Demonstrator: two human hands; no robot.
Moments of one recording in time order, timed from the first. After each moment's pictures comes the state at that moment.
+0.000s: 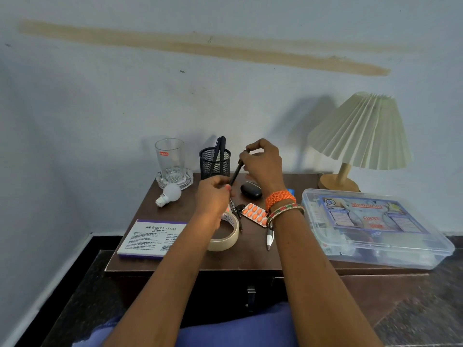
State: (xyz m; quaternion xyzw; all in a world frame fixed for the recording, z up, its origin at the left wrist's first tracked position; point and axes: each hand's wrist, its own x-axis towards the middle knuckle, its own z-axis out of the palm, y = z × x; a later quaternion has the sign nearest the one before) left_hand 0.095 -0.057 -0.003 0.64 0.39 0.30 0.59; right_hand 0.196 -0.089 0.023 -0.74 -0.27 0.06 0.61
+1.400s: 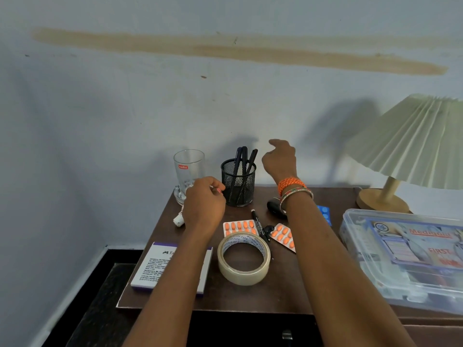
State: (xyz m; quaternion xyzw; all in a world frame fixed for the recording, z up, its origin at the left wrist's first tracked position) left_hand 0.078 0.014 -0.005 0.78 0.43 0.35 0.31; right_hand 0.256 -0.010 0.017 -0.82 -0.29 0.01 0.50
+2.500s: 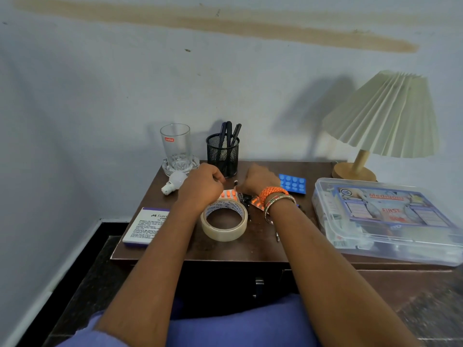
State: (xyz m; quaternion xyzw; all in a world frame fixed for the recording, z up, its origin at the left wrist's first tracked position) left_hand 0.079 -0.008 -0.016 0.86 0.38 0.19 0.28; right_hand 0.207 -0.064 -0.030 -0.92 -0.35 0.11 0.17
